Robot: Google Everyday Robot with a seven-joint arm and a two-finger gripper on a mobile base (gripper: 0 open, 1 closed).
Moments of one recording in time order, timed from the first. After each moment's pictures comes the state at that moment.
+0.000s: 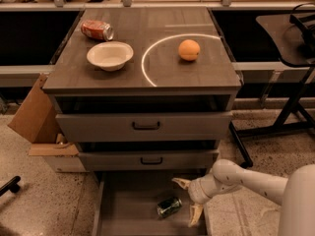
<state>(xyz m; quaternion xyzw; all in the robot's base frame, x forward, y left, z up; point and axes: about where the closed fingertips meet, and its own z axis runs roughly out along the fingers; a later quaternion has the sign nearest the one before) 0.471 -0.104 0.308 -0.76 0.54 0.25 0.26</state>
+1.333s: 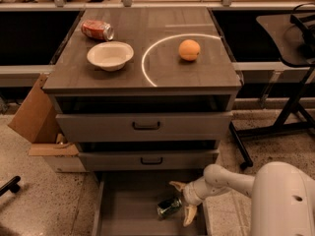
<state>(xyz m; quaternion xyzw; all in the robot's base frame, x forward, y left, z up) 0.496 -0.101 0.225 -0.76 0.55 0.24 0.24</state>
